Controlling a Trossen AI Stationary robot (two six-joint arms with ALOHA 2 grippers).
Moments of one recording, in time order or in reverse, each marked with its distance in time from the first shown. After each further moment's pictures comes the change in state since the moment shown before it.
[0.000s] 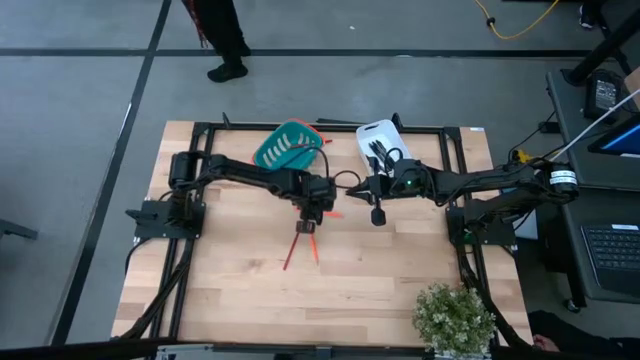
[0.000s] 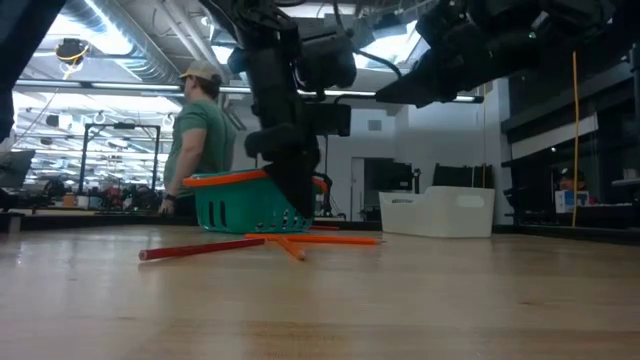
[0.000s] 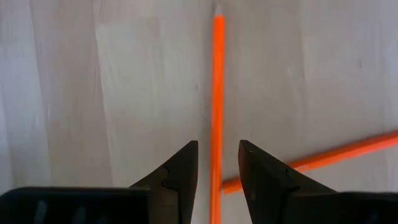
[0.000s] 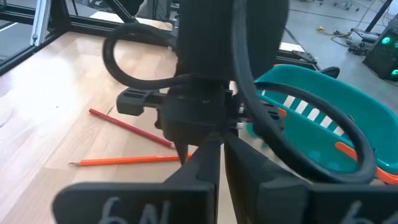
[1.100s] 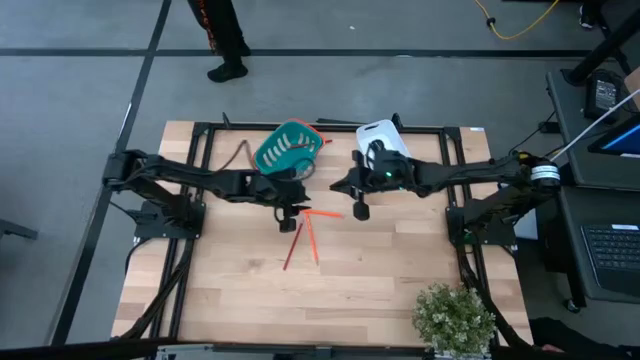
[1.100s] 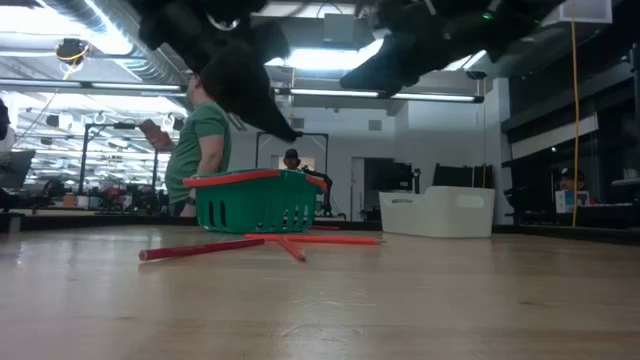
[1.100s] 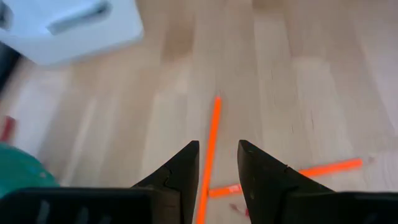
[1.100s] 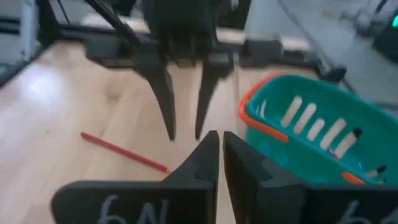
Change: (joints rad) left arm -0.049 -0.492 -0.477 0.482 -0.050 -0.137; right arm 0.000 0.153 0.242 -0.129 0.000 0.045
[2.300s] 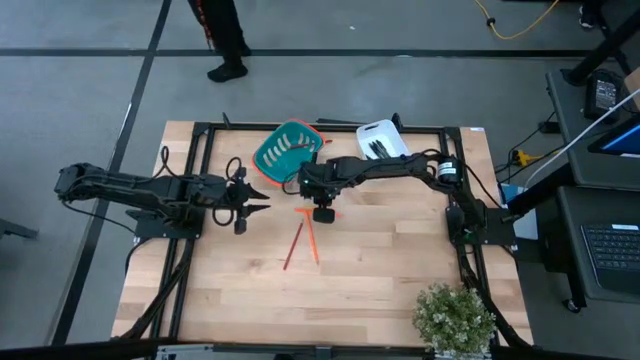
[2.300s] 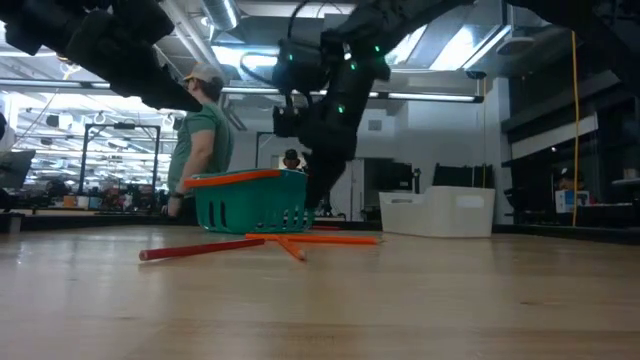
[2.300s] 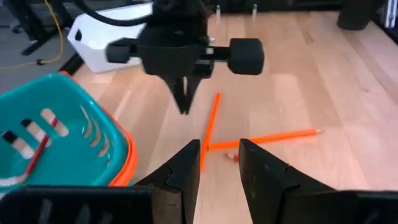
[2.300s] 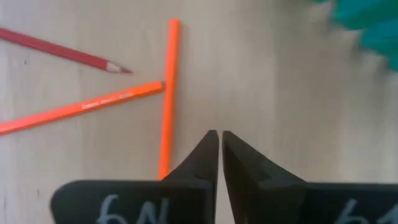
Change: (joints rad) left arm -0.067 -0.750 -0.478 0.014 -0.076 -0.074; right arm -0.002 0.757 0.865 -0.967 0.121 0.058
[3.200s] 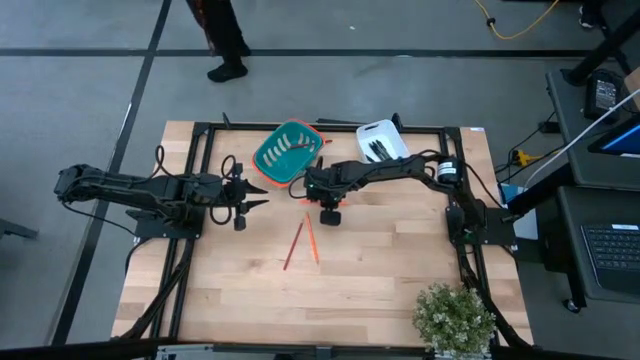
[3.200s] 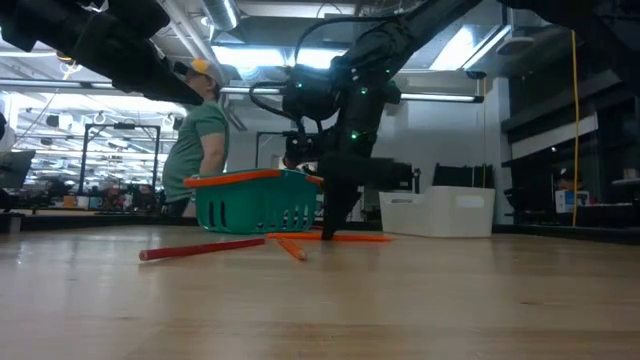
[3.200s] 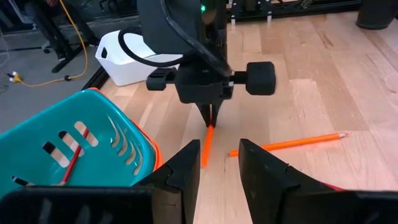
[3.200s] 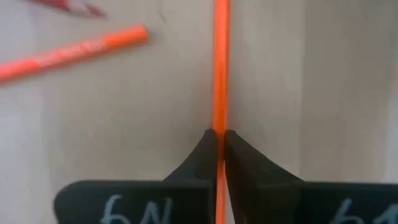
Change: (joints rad) left arm 0.000 -0.051 0.001 -0.018 -0.069 0.069; right arm 0.006 0.005 -0.137 0.091 -0.027 -0.001
